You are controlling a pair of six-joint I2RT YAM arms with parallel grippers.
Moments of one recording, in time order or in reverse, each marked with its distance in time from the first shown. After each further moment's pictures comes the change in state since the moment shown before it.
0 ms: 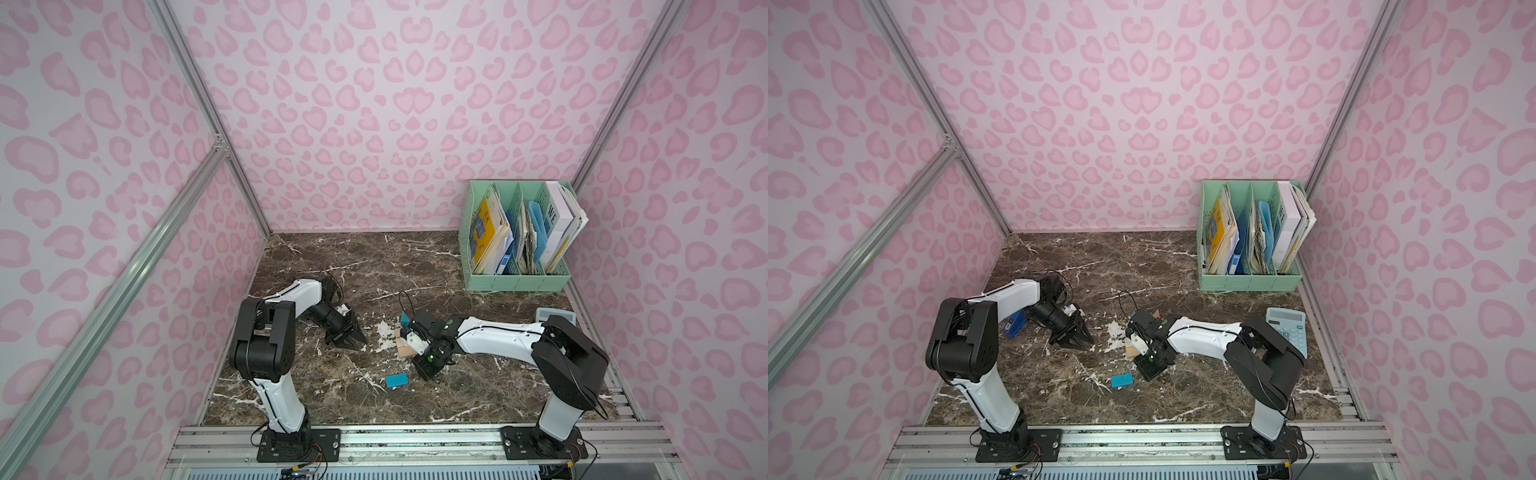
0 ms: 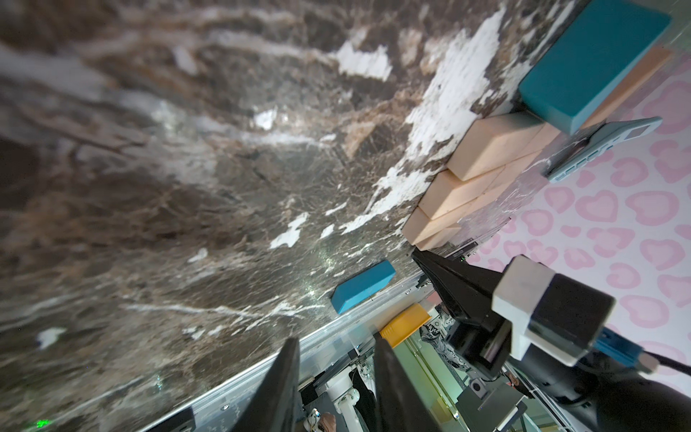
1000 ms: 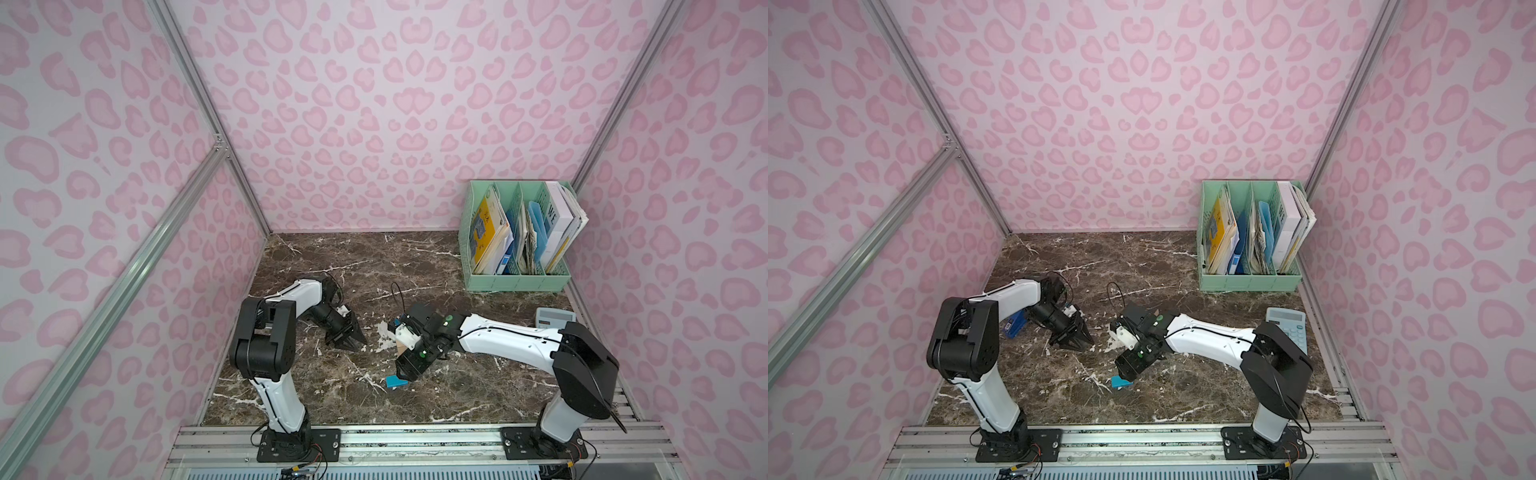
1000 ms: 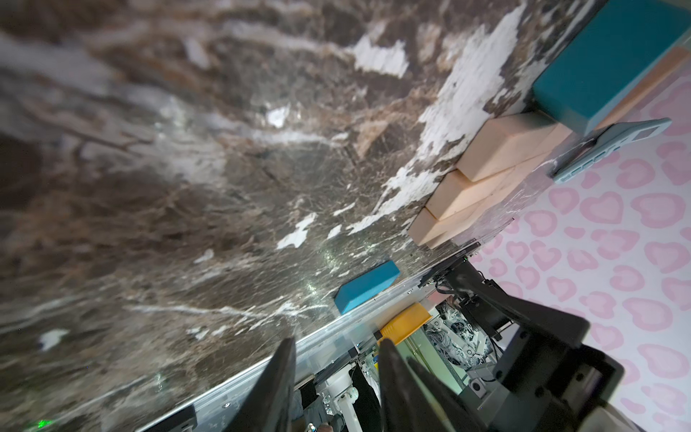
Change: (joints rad) left arm 0.002 0.009 -0.005 -0.003 -0.014 0.000; right arm 0.073 -0.035 0.159 -0.063 -0.017 -0.003
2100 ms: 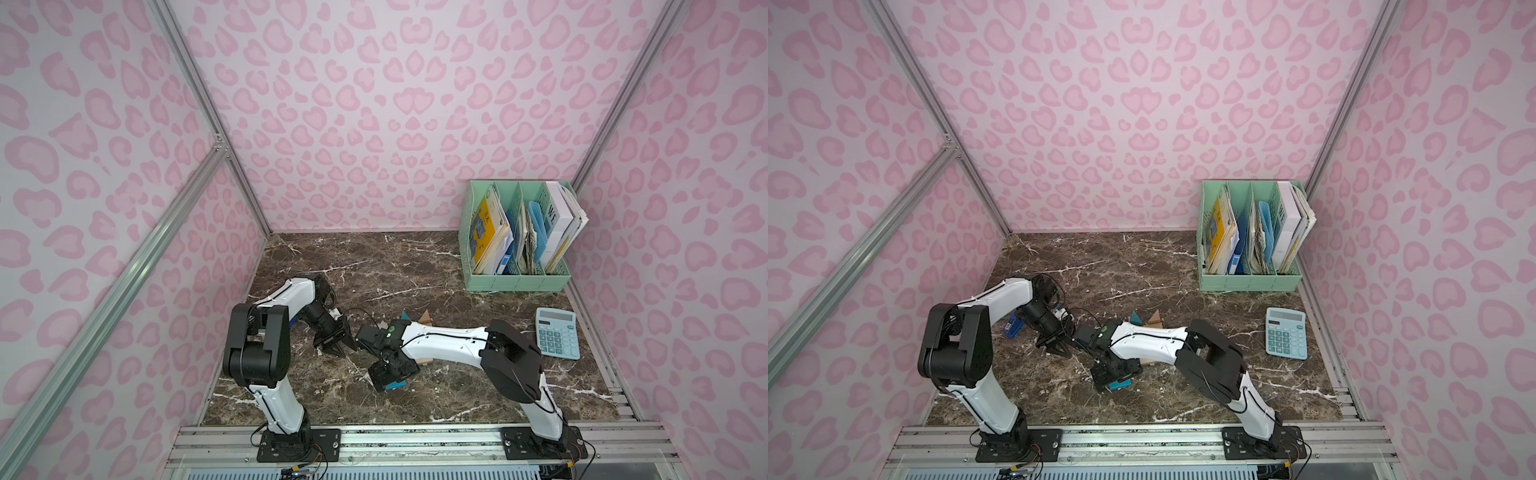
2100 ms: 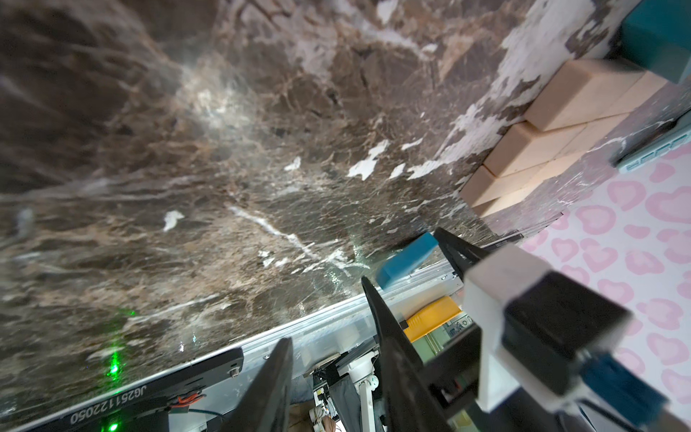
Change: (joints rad) left arm 0.040 -0.058 0.013 -0.166 -0.118 0.087; right arm 0.180 0.388 0.393 -0.307 0.212 0.466
